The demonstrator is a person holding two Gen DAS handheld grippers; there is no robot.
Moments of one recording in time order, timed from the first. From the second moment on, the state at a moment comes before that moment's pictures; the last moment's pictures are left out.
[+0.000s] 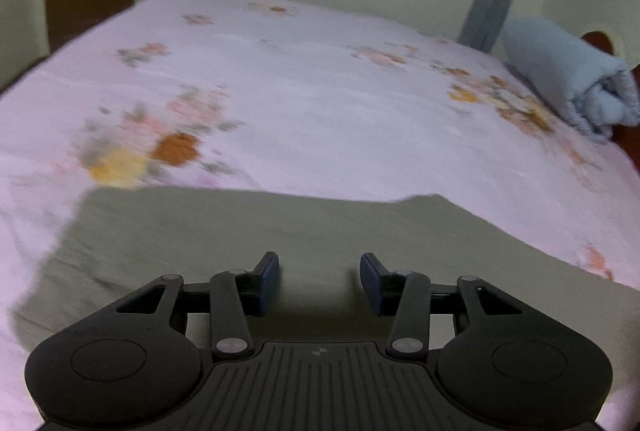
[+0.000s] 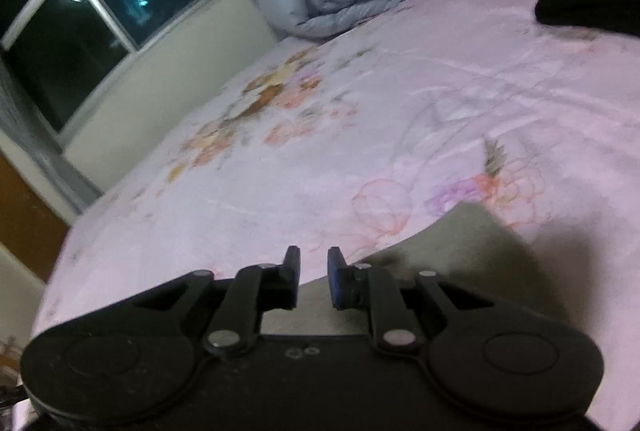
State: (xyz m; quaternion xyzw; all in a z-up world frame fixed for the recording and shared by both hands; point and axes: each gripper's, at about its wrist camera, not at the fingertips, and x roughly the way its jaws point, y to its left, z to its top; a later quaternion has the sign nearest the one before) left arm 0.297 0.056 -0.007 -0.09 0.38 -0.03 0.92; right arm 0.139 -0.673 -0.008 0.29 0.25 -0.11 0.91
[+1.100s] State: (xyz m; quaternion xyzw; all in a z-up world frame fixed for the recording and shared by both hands) left arm 0.307 -0.002 -0.052 -0.03 0.43 -0.05 0.90; right arm 0.098 -0.716 -0.063 0.23 0.32 -0.07 0.92
